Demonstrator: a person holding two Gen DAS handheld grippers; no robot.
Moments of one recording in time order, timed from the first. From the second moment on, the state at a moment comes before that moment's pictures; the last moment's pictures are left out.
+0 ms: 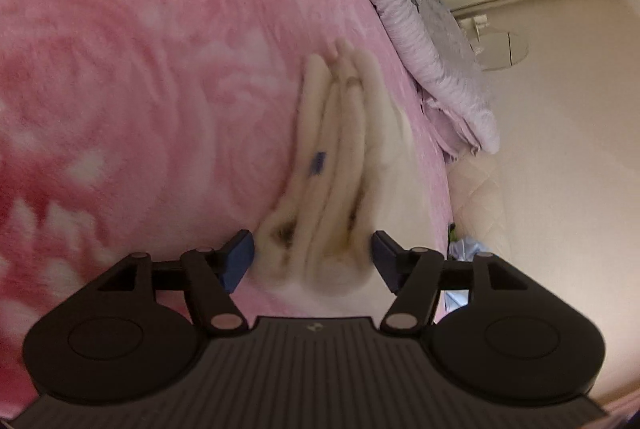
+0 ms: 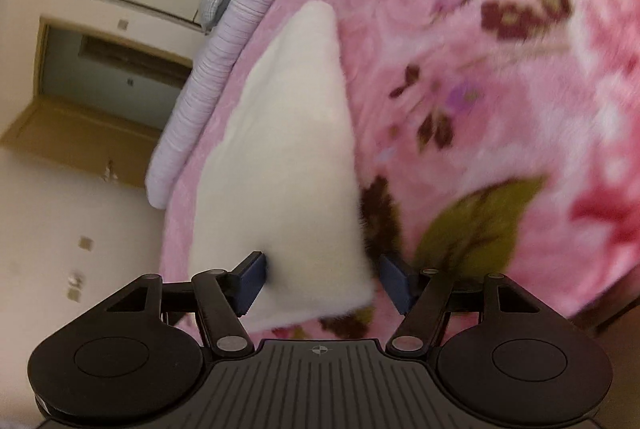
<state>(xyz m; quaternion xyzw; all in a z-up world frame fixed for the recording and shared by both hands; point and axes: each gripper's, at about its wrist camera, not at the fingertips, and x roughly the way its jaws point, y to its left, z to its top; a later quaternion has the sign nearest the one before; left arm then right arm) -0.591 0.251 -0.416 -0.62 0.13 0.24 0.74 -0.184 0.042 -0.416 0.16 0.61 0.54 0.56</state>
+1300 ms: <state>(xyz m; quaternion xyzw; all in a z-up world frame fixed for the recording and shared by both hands) -0.485 0.306 -0.382 -0.53 0.12 0.30 0.78 -0.102 0.162 -0.368 0.00 0.53 0.57 0.63</state>
